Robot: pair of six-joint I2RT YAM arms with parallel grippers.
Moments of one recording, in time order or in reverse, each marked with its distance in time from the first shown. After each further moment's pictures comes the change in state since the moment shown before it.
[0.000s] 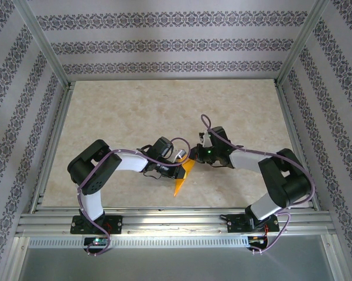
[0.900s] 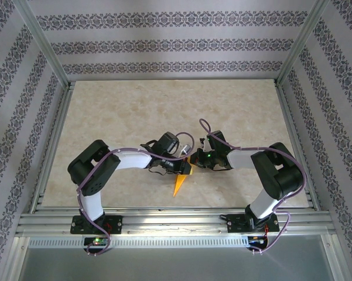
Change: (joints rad) left arm -0.036 -0.002 0.118 -0.095 0.013 -0.123; right arm -0.007 0.080 -0.018 0.007 0.011 0.018
